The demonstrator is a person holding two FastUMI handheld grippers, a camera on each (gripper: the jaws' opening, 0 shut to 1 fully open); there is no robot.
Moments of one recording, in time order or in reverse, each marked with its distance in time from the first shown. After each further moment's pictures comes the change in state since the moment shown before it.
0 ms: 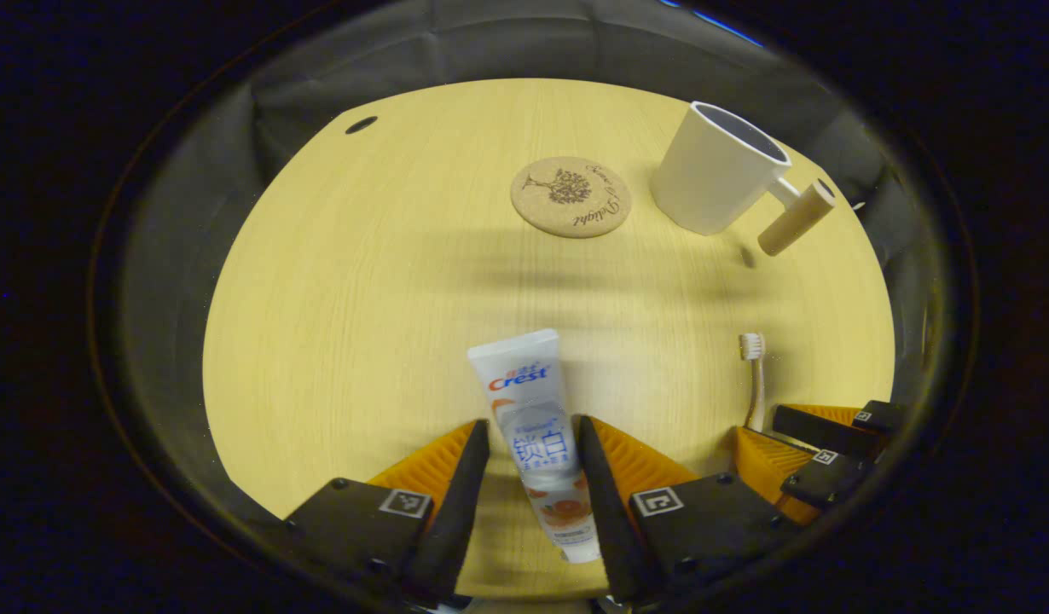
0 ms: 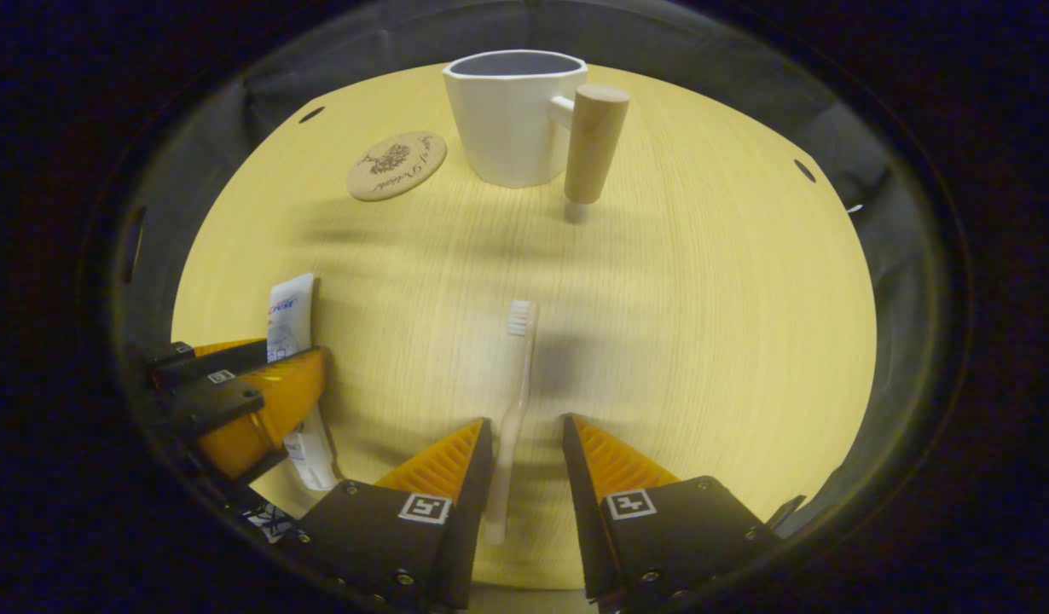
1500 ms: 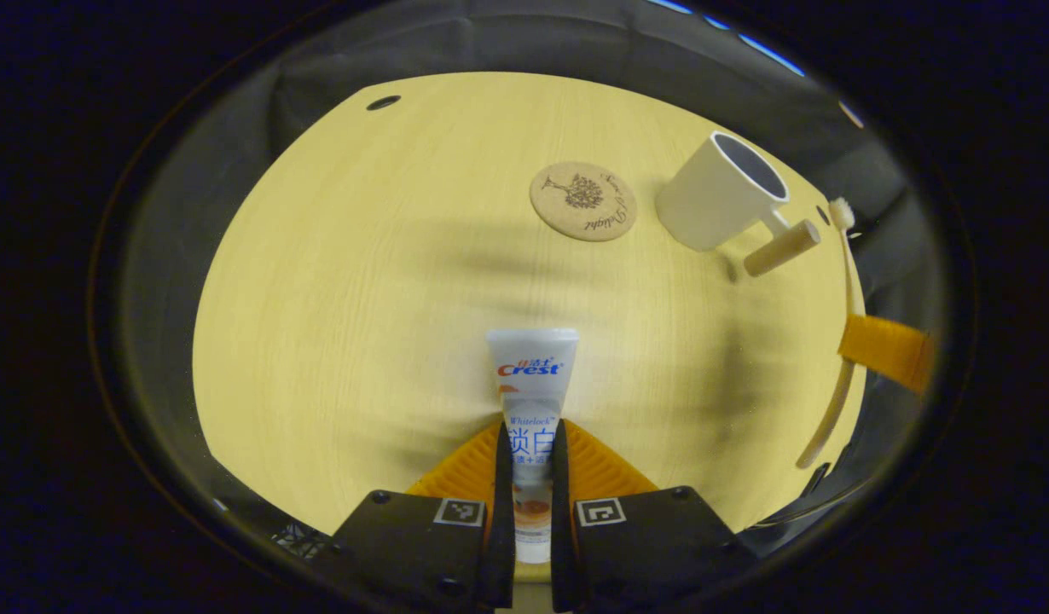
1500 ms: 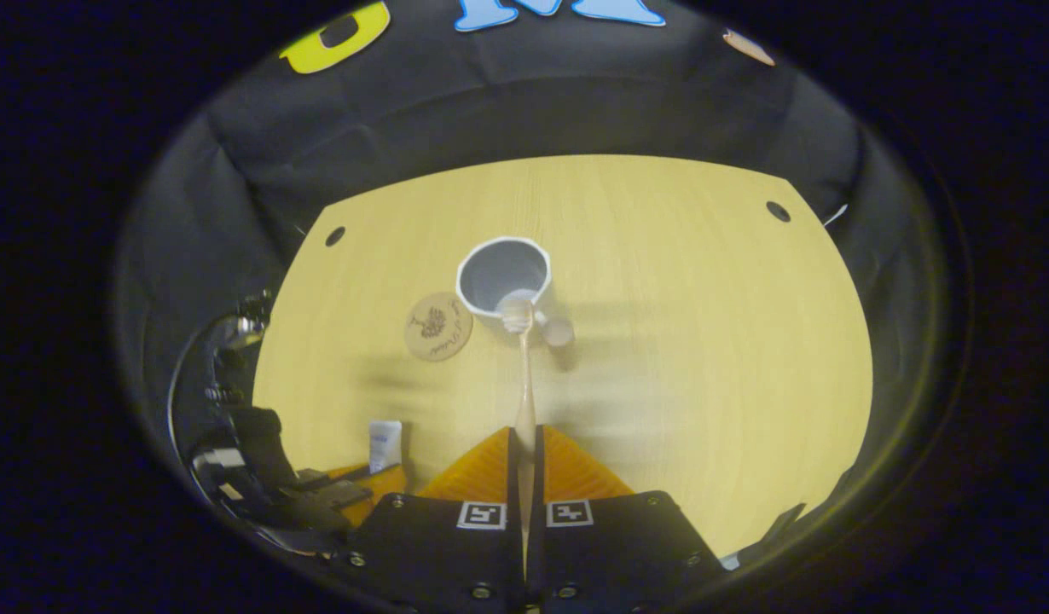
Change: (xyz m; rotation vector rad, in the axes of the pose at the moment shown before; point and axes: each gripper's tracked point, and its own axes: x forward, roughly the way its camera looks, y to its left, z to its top) left arm -0.029 0.000 0.000 -0.116 0.035 -0.088; right arm -0.116 -0.004 0.126 0.160 -0.280 0.145
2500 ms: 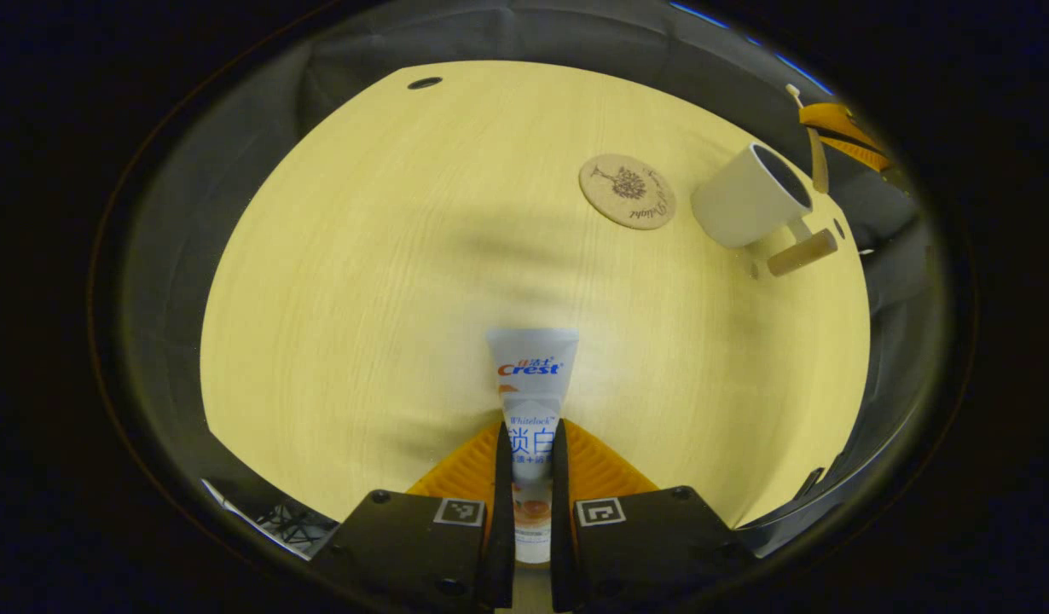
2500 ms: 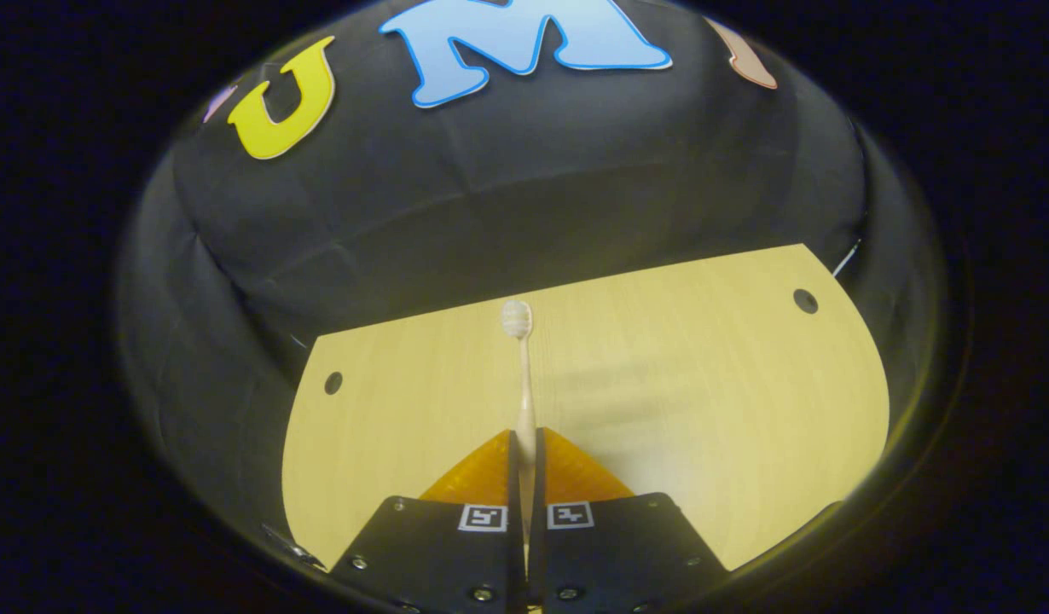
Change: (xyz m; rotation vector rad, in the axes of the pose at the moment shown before) left arm -0.012 0.030 -0.014 -0.078 0.034 0.034; right arm 0.046 0.005 0.182 0.082 -0.283 0.011
